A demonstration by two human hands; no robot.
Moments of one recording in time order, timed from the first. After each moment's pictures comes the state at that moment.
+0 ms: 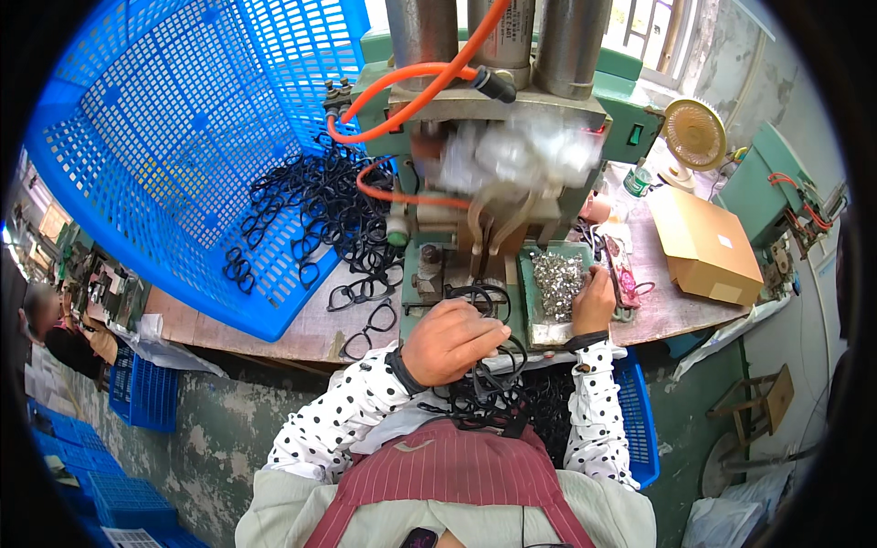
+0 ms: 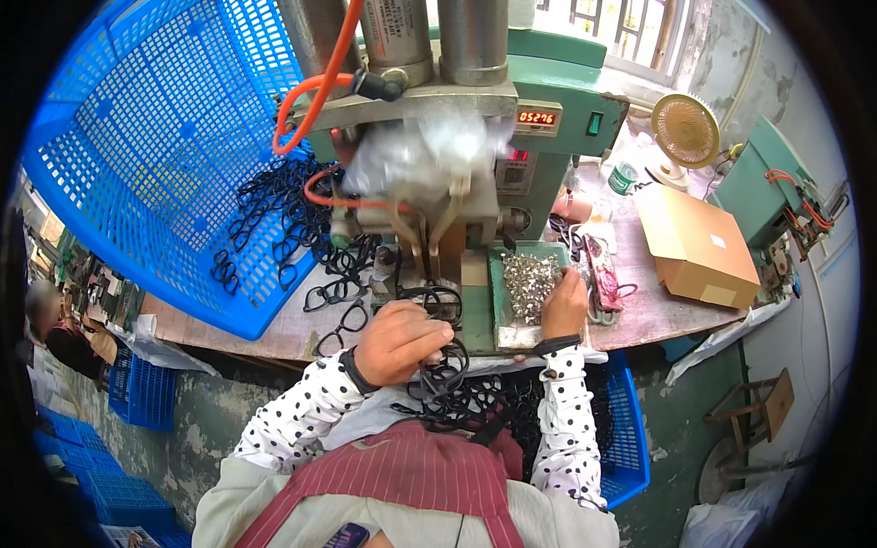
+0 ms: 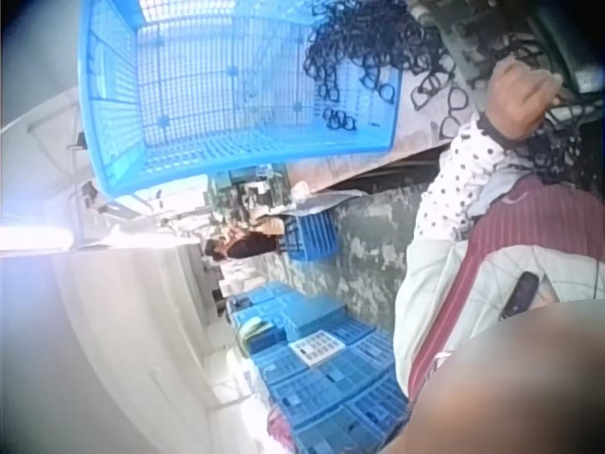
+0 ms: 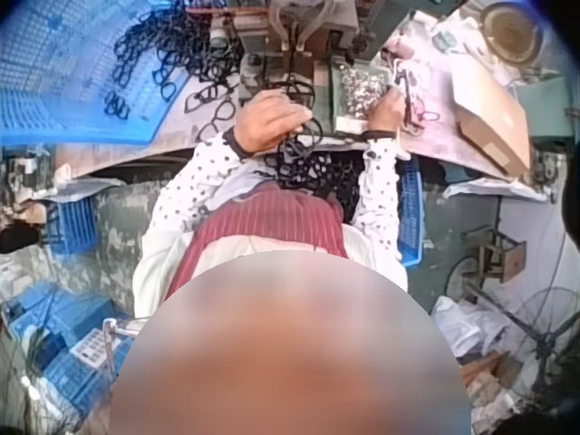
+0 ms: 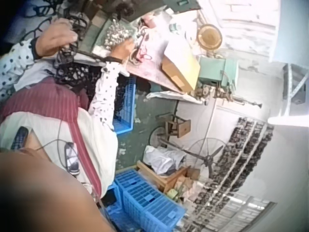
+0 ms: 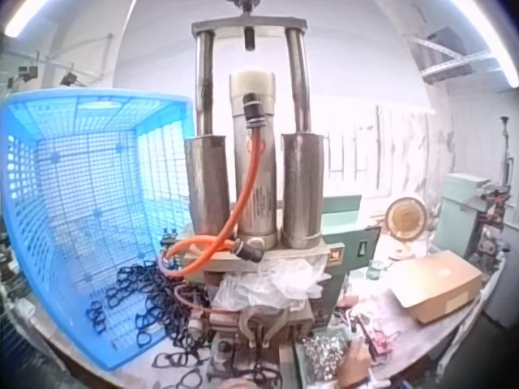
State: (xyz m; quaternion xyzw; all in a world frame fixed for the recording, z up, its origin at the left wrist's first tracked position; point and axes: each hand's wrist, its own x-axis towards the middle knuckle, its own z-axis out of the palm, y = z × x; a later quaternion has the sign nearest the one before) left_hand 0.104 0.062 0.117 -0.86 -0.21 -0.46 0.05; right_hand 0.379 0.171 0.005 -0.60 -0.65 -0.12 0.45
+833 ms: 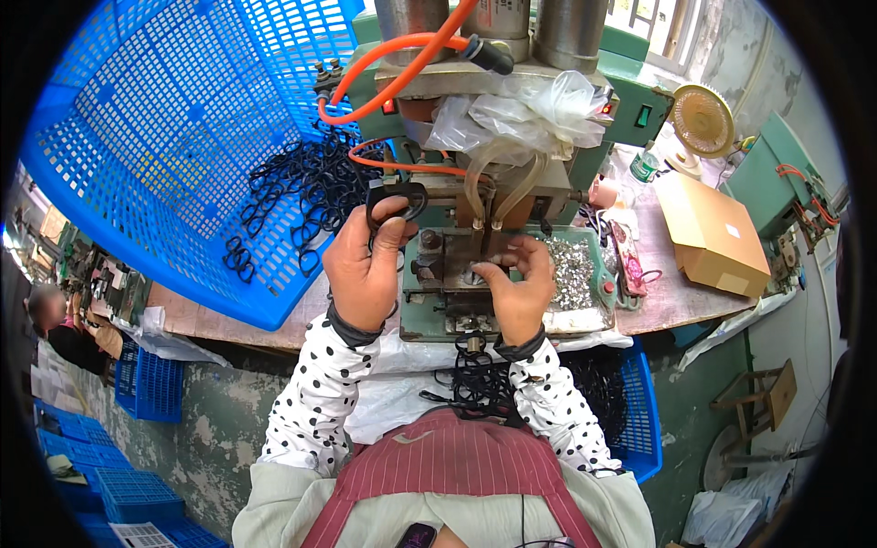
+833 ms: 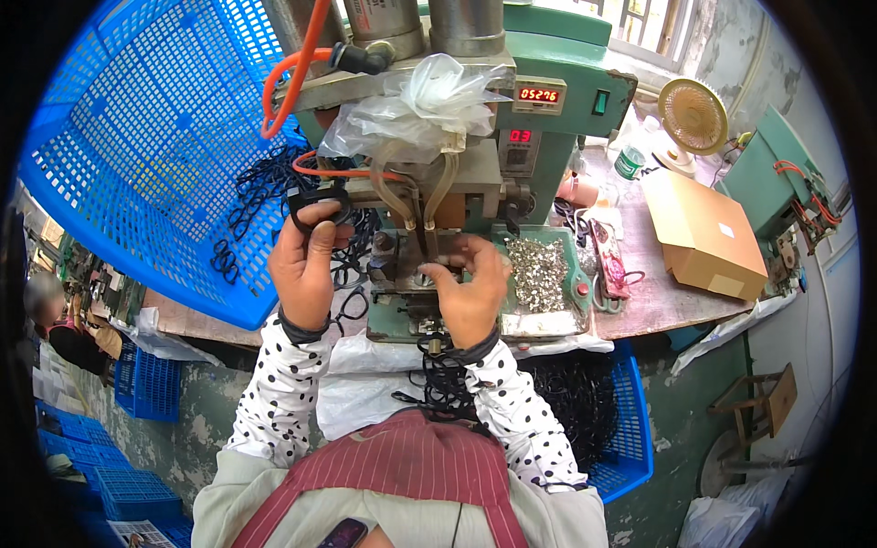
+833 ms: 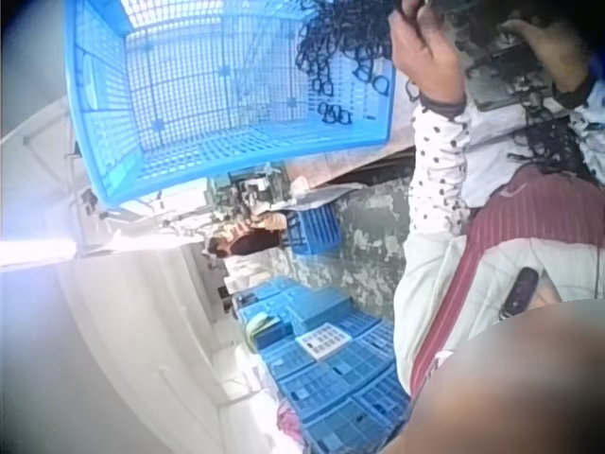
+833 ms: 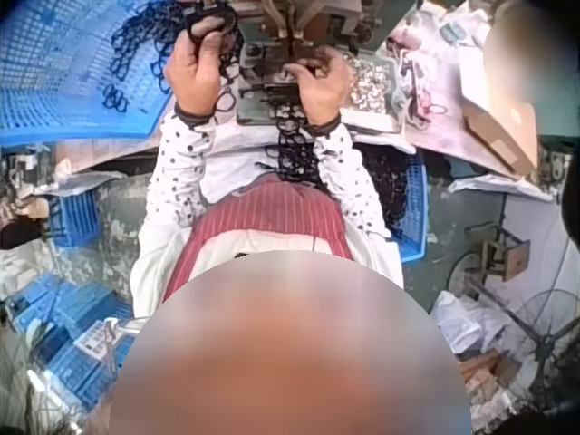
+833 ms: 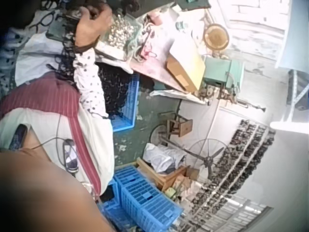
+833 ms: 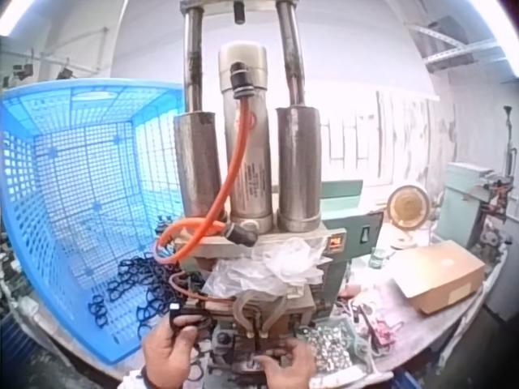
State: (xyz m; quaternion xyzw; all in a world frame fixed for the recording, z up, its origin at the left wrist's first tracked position) left_hand 0.069 0.075 0.177 -0.58 -0.47 -0.64 -0.15; right_hand 0.236 0.110 0.096 -0.43 -0.56 0.30 0.64
